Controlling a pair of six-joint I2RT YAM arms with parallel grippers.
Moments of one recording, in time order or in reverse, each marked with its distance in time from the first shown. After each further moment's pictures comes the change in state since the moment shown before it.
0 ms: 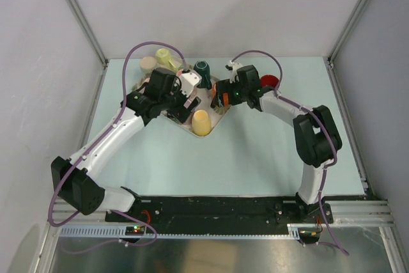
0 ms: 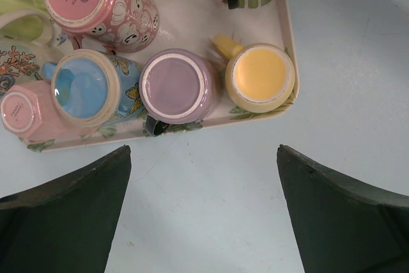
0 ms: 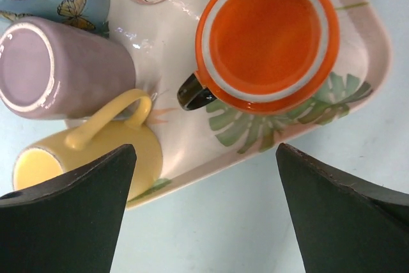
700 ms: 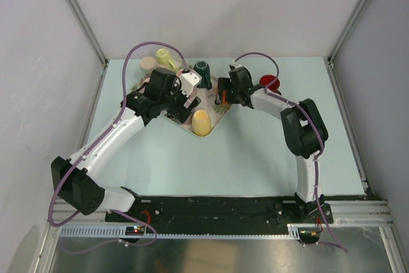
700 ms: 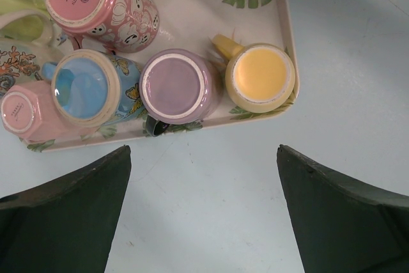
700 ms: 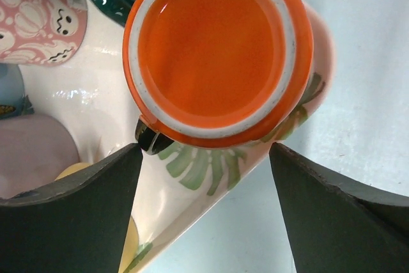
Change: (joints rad) left arm 0.000 0.000 0.000 0.000 0.000 0.000; right arm 0.031 0.167 0.130 -0.052 0.293 0.254
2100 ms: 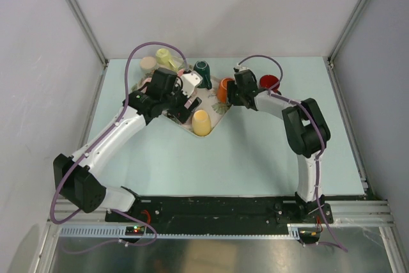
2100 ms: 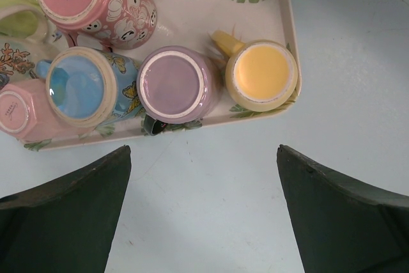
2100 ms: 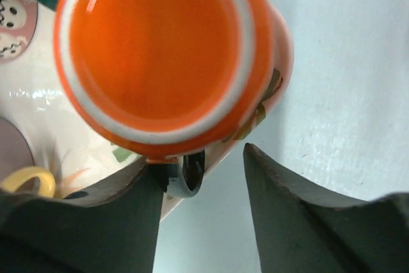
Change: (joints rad) left arm 0.000 0.020 0.000 -0.001 -0.005 0.003; right arm -0.037 0.000 -0.064 0.045 0.023 -0.032
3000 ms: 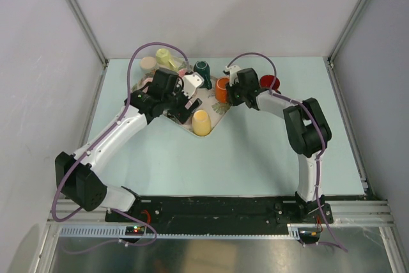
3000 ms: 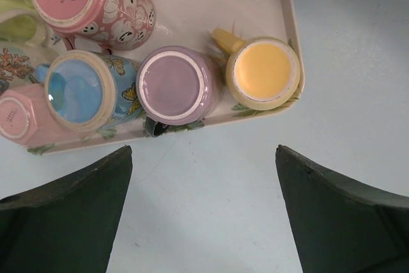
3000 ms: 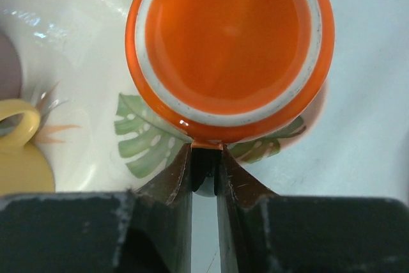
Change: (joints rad) left arm 0.000 0.016 0.000 0.000 0.003 0.023; right arm -0.016 -0.008 -0.019 0.086 -0.198 -0.440
